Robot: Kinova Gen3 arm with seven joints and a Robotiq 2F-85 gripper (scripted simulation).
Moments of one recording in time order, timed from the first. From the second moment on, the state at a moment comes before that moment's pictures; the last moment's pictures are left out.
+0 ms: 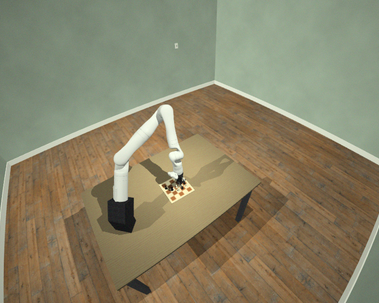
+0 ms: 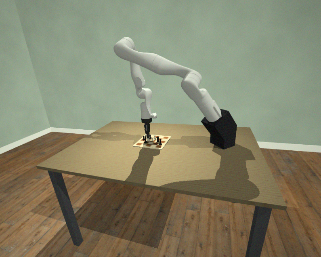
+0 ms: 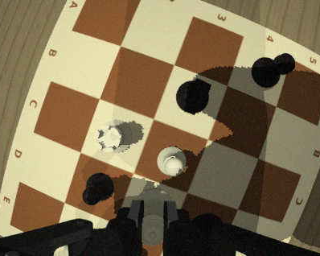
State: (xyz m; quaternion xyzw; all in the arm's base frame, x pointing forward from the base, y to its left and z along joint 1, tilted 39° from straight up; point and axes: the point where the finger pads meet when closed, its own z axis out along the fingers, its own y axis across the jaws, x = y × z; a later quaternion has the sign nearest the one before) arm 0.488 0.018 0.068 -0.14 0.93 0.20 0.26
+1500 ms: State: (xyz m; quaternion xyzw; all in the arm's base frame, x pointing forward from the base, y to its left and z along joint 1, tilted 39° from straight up) arm 0.444 -0.024 0.142 -0.14 0.93 0.20 0.26
